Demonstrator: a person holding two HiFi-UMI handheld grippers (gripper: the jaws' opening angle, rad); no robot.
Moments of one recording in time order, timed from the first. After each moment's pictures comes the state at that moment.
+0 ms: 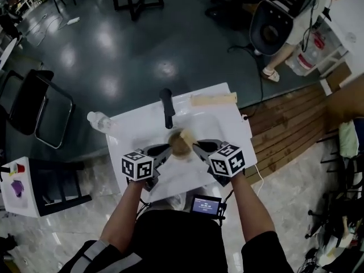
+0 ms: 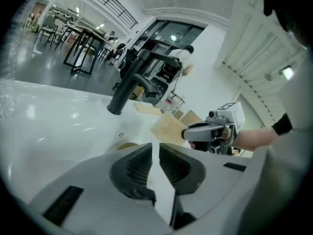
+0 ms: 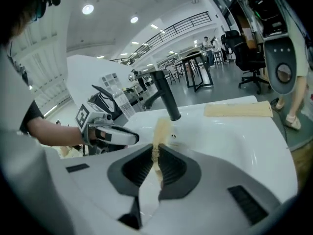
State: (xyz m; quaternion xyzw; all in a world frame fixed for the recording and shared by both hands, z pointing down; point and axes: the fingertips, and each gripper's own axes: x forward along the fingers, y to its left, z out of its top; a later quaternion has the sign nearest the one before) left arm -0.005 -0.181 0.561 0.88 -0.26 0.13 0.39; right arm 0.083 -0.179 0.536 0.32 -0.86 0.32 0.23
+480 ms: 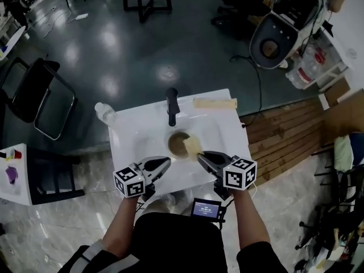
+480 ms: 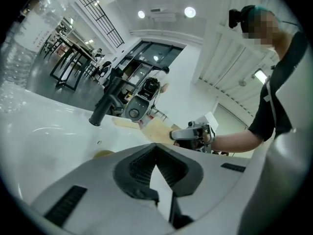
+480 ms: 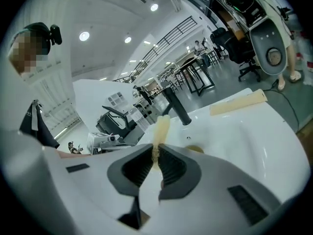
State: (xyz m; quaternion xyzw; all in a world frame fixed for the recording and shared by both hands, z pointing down) left arm -0.011 -0.116 0.500 0.93 -0.21 0.01 0.31; right arm 0.090 -0.133 0.483 0.30 -0.87 0.36 0.11
